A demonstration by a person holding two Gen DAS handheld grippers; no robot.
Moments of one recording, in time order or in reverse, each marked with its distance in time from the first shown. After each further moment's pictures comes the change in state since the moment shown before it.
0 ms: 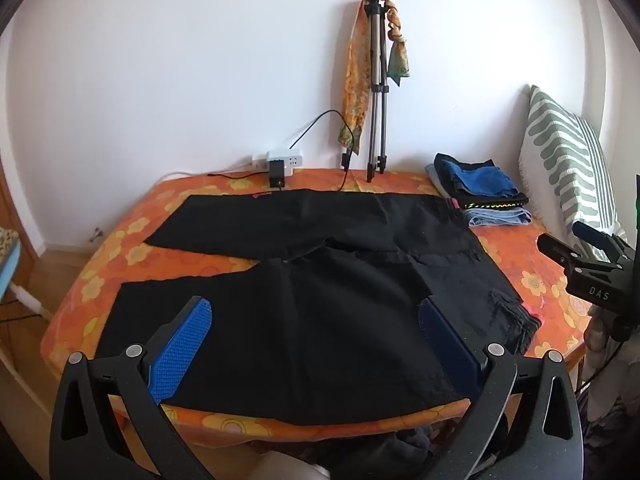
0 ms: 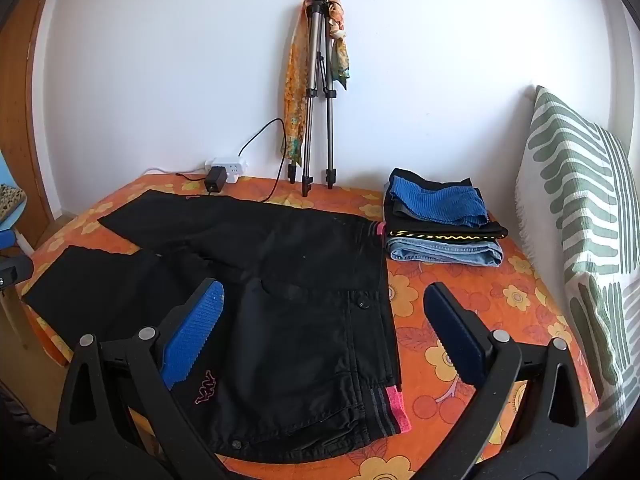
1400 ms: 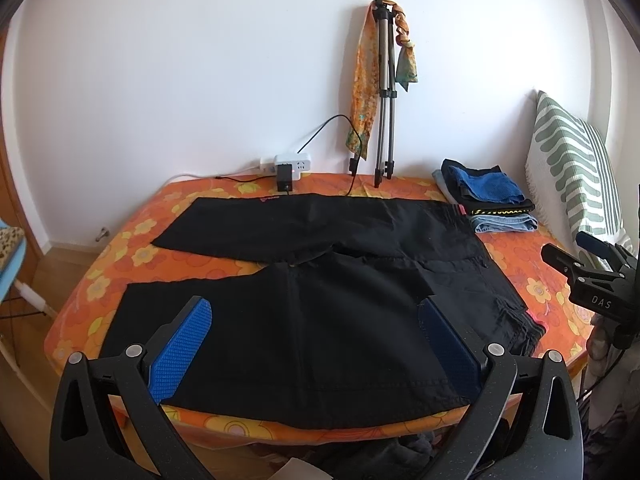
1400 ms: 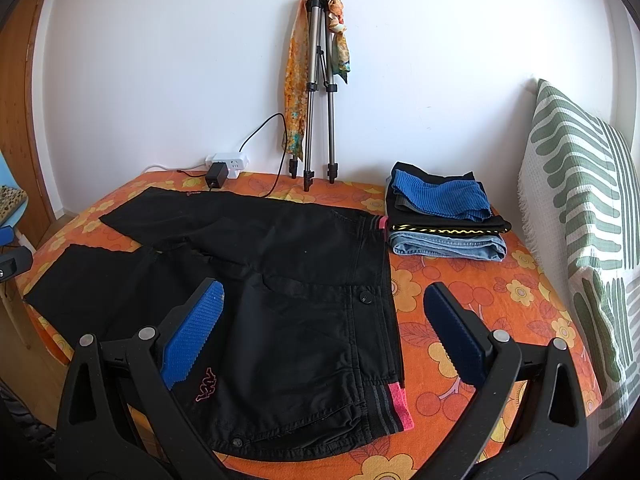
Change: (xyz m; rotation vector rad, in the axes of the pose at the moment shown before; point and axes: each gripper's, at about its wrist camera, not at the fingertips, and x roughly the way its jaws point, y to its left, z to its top) left arm 0.003 0.005 0.002 -0.021 -0.023 0.019; right arm 0.004 -0.001 -0.003 0.006 0.014 0.007
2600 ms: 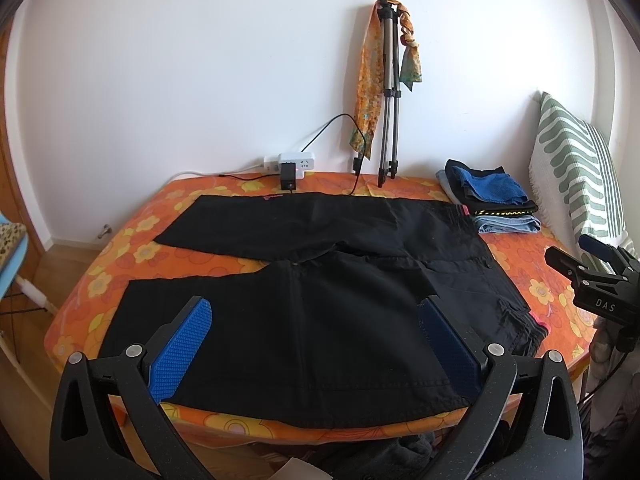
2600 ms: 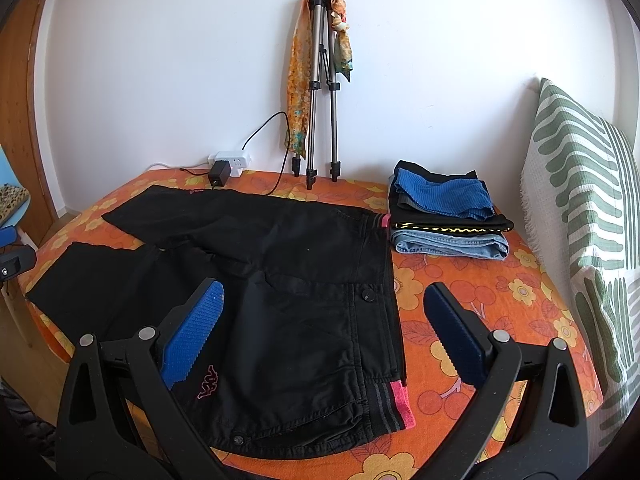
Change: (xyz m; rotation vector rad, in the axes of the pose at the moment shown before) left arm -0.001 0.003 -0.002 0.000 -0.003 0.001; right arm 0.001 0.001 -0.002 0.001 0.004 0.002
